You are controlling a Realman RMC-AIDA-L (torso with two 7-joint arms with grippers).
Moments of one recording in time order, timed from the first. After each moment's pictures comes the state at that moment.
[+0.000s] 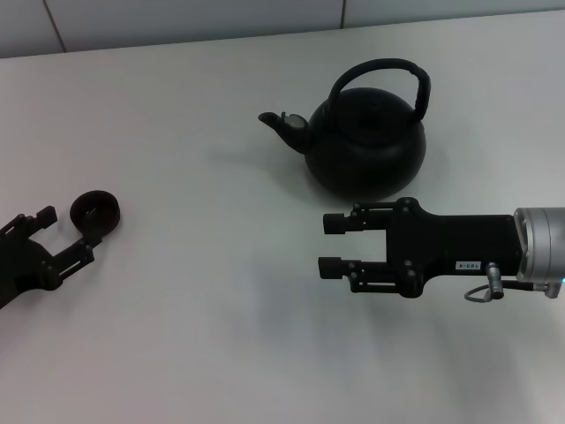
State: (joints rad) left arm -0.32 -2.07 0.68 0.35 1.63 1.21 -0.89; right arm 0.44 2.09 -0.81 -0.53 -1.85 -1.68 1.16
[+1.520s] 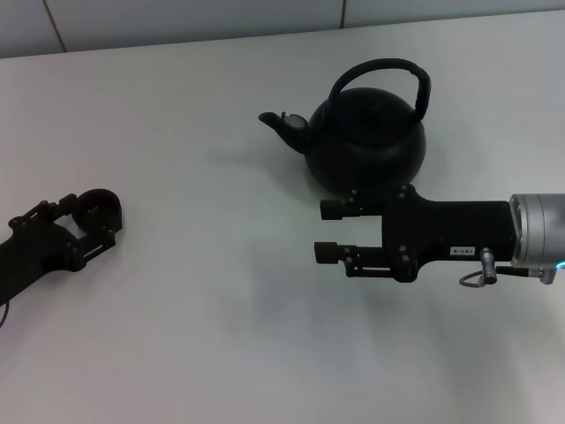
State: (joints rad) left arm -0.41 -2.07 0.68 0.28 1.63 1.11 -0.88; right arm 0.46 2.08 -0.81 -0.53 -1.84 -1.66 1.16
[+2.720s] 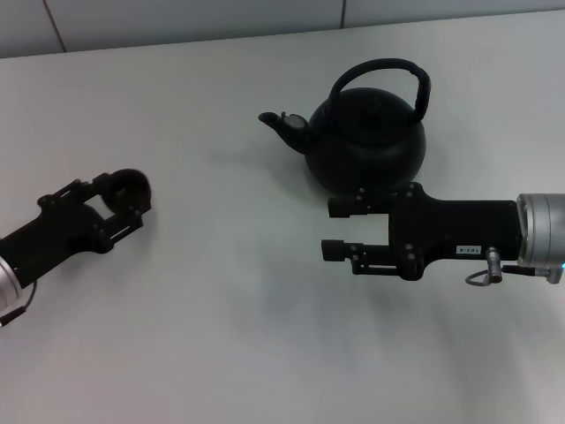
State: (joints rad) left arm -0.46 -2.08 0.68 0.25 1.63 1.18 -0.88; right arm 0.45 2.08 -0.81 -0.55 -1.84 -1.65 1.16
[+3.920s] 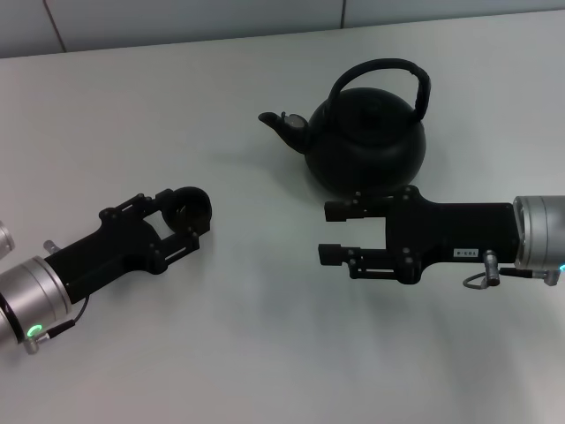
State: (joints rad) left arm -0.52 -2.08 0.72 0.11 1.63 1.24 -0.82; right arm 0.45 2.08 -0.82 -0.55 -1.84 -1.65 1.16
